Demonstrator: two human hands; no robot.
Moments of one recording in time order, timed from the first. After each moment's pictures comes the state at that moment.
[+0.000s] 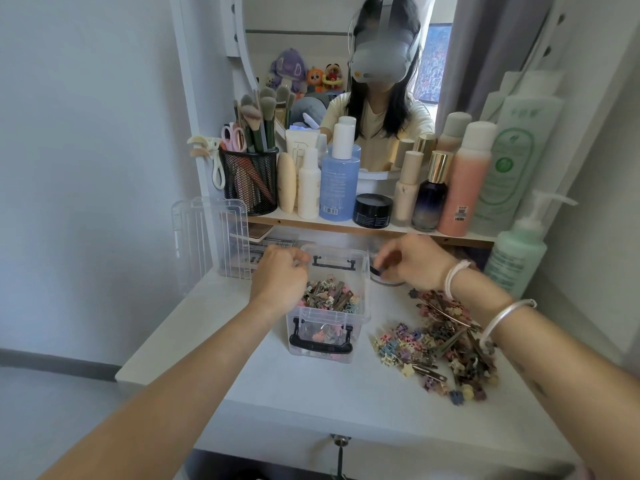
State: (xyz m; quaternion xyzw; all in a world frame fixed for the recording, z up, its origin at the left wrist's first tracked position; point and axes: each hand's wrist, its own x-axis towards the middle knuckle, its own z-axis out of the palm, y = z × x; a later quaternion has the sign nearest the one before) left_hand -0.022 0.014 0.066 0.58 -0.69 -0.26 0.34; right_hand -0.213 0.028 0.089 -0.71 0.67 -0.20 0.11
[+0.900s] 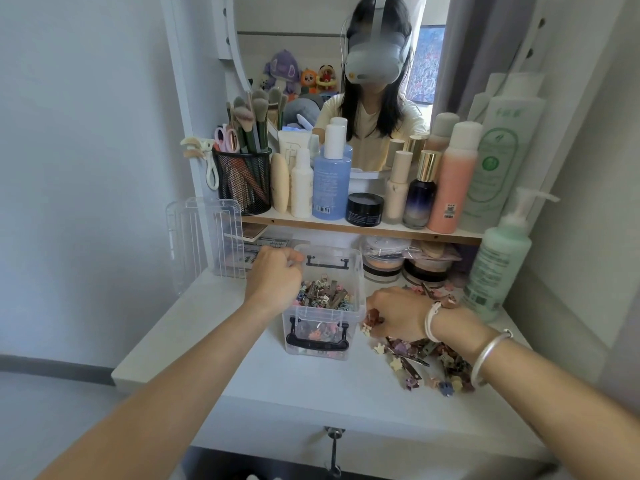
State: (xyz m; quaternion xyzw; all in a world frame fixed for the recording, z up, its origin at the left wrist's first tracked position) left_hand -0.022 0.014 0.061 0.58 -0.68 -0.28 0.35; right_hand -0.196 0.059 0.052 -0.77 0.63 0.05 0.10
